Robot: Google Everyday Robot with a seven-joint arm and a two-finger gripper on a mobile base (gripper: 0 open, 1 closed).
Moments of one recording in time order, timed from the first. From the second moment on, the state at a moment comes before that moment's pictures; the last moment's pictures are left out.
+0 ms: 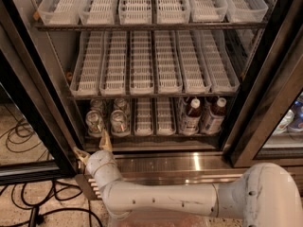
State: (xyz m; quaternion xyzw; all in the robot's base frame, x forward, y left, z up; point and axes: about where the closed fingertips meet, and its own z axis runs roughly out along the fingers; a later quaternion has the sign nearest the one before) arm 0.590 0.209 0.592 -0.26 0.68 0.10 0.68
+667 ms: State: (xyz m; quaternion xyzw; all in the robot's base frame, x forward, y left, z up) arm 0.602 0.213 0.594 -0.24 0.67 0.08 0.70
